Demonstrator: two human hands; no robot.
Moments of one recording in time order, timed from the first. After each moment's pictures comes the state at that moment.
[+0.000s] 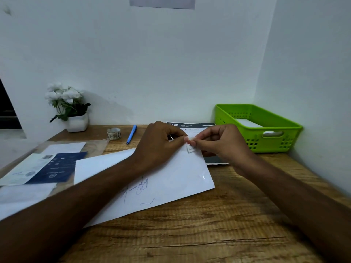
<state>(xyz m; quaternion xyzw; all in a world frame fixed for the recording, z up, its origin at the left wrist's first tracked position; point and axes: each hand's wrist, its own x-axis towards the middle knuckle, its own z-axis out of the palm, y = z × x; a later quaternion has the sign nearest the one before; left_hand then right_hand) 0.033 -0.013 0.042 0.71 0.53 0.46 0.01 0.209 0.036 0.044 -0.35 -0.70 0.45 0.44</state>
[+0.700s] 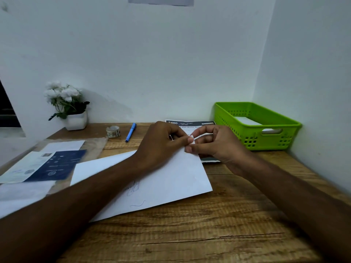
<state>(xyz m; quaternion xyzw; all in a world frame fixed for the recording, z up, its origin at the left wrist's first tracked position) 0.041 -0.012 0.038 0.69 0.53 0.48 0.08 0.209 0.034 0.040 -0.33 -0.69 0.52 0.39</state>
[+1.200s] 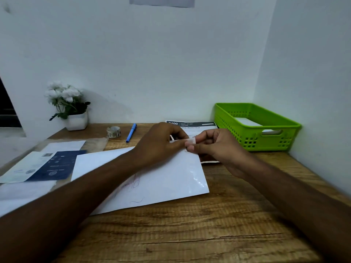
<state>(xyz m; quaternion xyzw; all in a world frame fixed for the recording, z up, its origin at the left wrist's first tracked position) 0.033 -0.011 0.045 0.74 0.55 0.39 0.06 0.206 0.036 0.035 -0.34 -0.67 0.53 0.40</state>
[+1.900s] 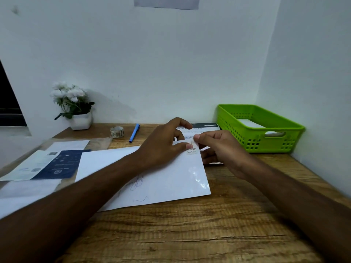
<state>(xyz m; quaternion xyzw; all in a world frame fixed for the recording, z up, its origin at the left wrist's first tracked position) 0.032 -0.013 0.041 0.74 0.54 0.40 0.06 0.205 0.040 0.035 -0.33 -0.68 0.55 0.37</state>
